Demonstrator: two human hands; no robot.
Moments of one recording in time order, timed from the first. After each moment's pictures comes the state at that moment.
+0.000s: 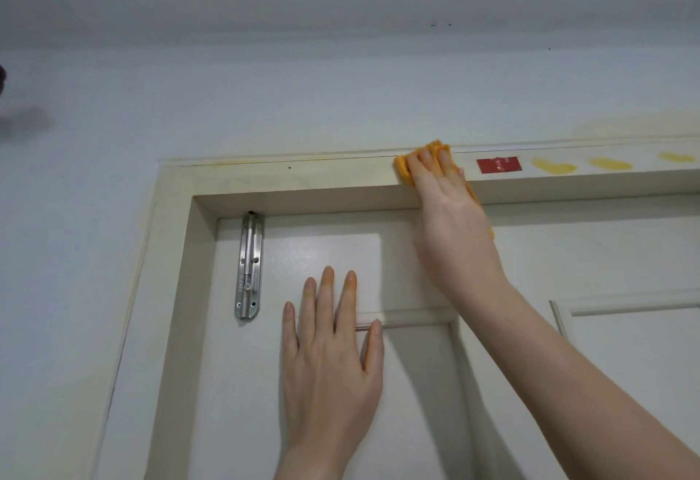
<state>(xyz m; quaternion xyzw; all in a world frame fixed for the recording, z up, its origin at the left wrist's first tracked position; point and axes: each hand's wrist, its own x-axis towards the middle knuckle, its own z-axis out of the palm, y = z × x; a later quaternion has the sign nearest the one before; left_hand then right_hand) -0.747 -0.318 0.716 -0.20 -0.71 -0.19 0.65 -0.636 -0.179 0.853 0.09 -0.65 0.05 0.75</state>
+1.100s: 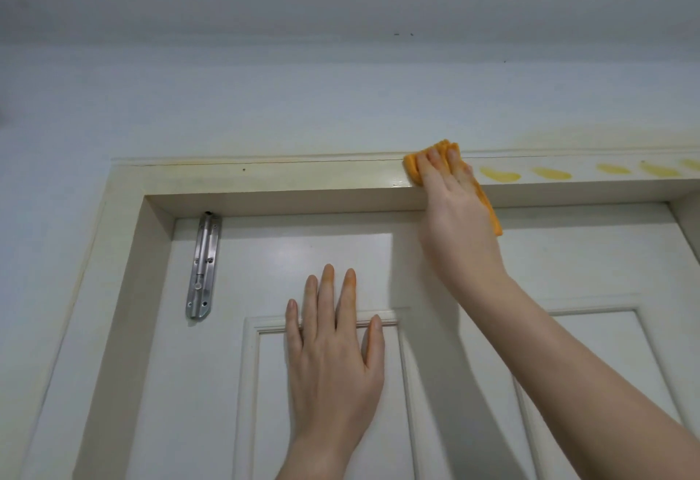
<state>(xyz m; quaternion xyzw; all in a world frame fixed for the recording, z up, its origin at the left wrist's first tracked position) -0.730 -0.248 0.715 -0.21 -0.69 -0.22 0.66 -0.615 -0.109 0.861 0.05 -0.64 0.01 0.76</state>
